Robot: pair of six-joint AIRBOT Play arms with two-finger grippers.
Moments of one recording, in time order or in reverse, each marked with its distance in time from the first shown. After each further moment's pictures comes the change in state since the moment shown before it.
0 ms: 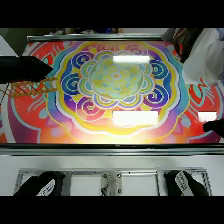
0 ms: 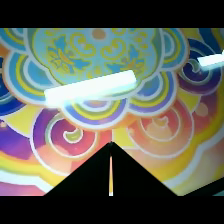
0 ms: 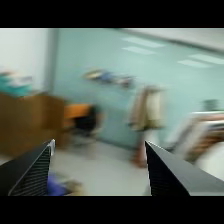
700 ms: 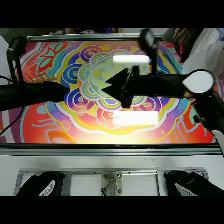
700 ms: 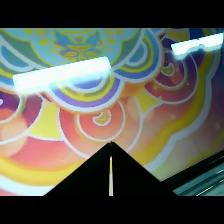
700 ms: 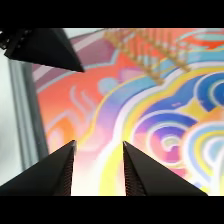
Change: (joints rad) left arm -0.078 0.154 -0.405 -0.094 0.198 0.025; right arm 1.041 -0.254 -0.171 -0.472 0.086 0.373
